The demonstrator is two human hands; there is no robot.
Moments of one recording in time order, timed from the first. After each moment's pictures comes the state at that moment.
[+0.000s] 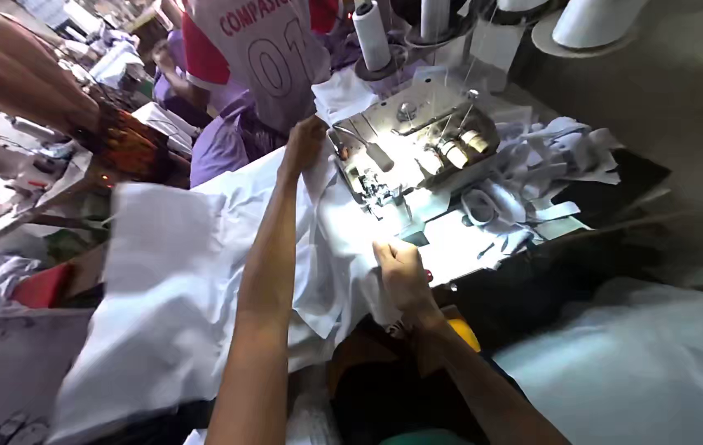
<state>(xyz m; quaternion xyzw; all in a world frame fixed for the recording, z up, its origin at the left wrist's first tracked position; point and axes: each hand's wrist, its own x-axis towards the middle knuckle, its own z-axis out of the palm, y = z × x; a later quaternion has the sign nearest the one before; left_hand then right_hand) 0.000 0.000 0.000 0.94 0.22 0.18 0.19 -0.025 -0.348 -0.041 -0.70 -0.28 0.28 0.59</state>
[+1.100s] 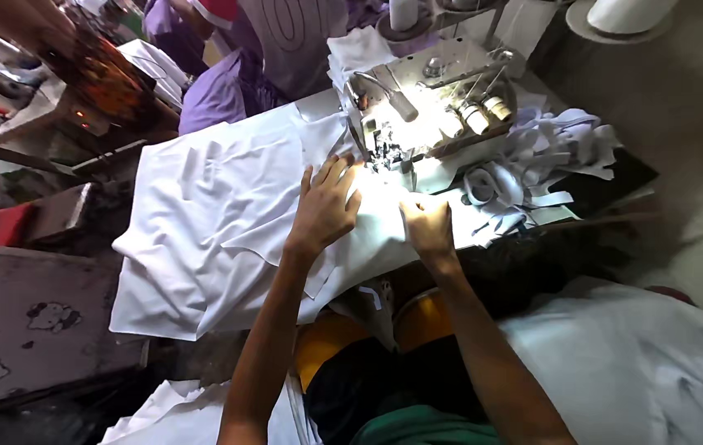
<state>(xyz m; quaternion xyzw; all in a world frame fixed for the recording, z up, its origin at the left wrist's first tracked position) -0.125 -0.217 -0.021 0.96 0.24 0.12 0.05 0.012 -0.357 -0.051 -0.78 -0.30 0.17 0.53</state>
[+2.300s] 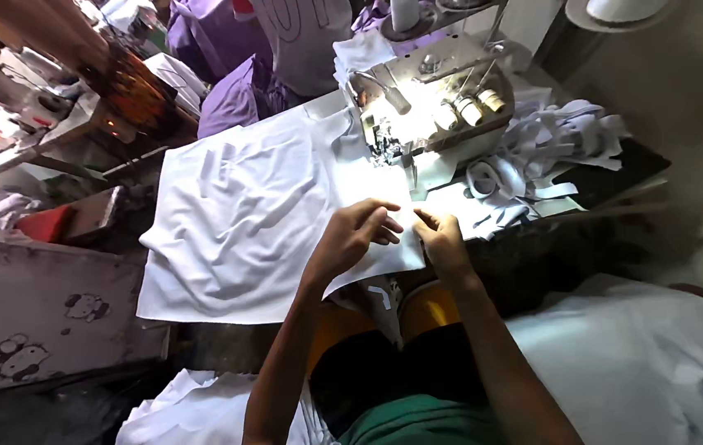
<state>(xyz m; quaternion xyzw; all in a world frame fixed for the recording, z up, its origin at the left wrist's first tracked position) -0.141 -0.287 -0.005 0.78 0.18 0.18 0.57 0.012 -0.399 -0.076 -0.61 -0.34 0.30 0.65</state>
